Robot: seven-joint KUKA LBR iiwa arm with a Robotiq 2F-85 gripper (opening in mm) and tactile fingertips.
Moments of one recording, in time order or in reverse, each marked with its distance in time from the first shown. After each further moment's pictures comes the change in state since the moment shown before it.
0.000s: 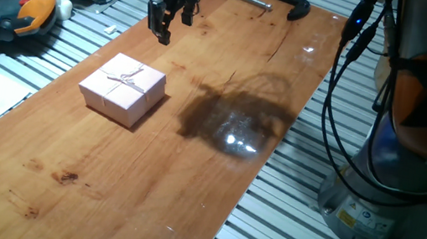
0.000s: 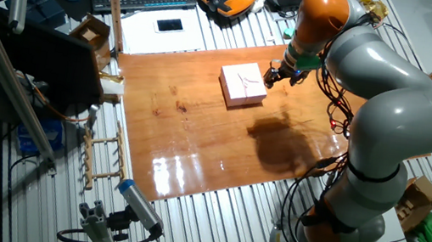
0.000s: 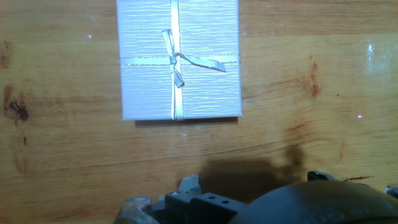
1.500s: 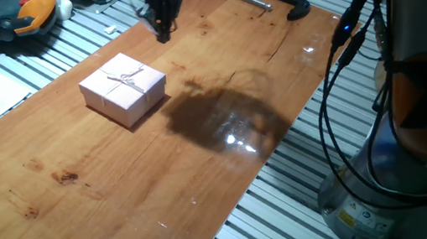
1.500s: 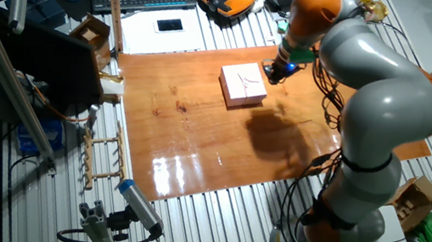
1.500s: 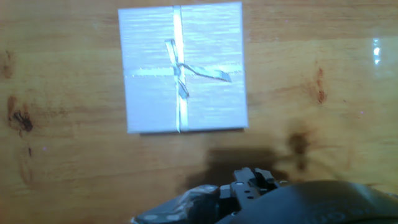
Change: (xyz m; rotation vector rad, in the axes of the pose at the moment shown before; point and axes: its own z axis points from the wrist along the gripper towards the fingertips) arm -0.033 0.016 0.015 -0.004 0.022 0.015
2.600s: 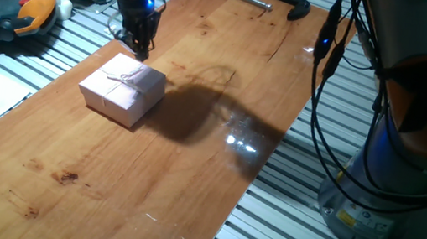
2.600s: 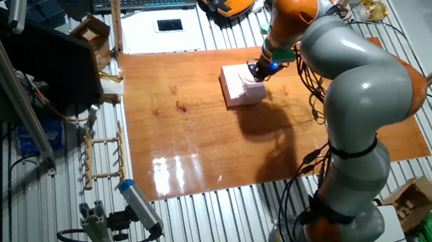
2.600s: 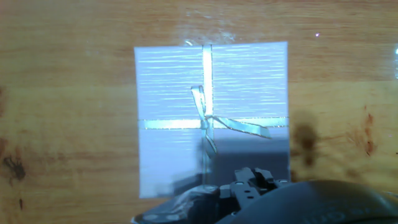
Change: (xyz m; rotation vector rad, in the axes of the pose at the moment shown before) arm -0.044 0.020 0.058 -0.008 -0.018 -0.025
